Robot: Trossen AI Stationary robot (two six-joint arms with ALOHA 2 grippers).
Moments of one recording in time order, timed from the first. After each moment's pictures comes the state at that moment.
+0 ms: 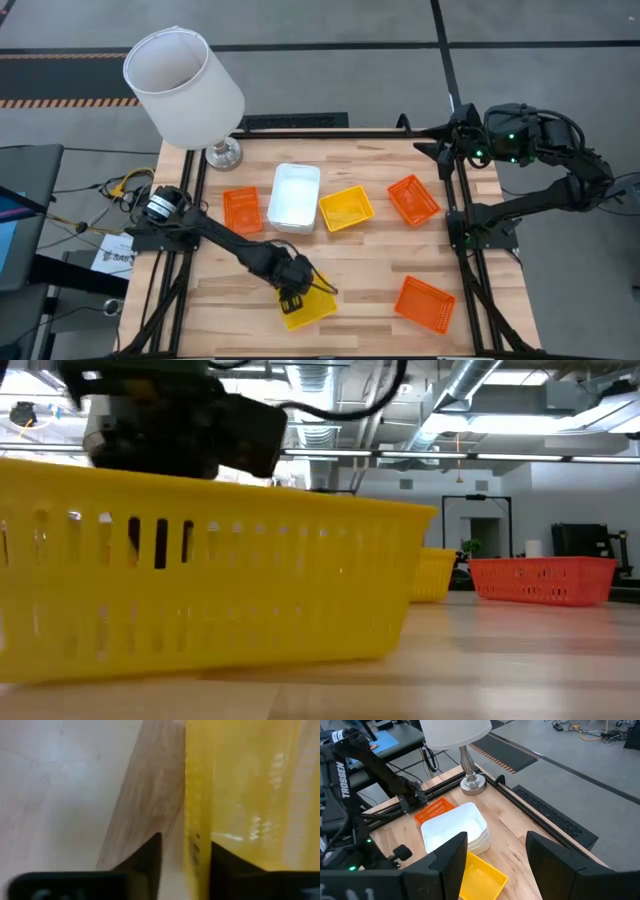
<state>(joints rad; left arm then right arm) -0.40 1.90 1.23 -0.59 0.05 -0.79 -0.10 0.99 1.60 -1.04 0.31 0.37</state>
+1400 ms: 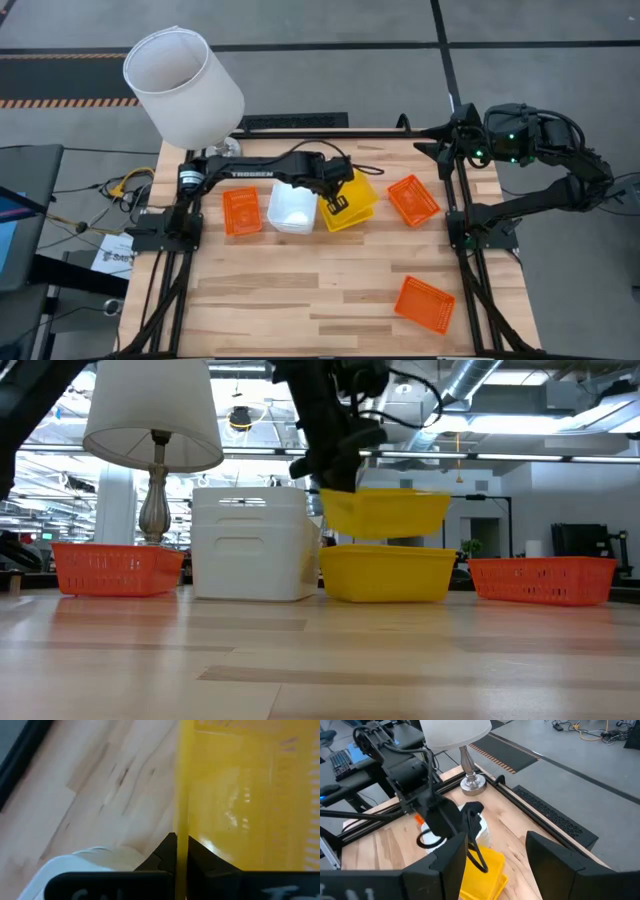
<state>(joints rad) 0.14 2.06 1.83 -0.91 -0.21 -0.30 -0.11 0.99 1.60 -1.04 0.31 0.37</state>
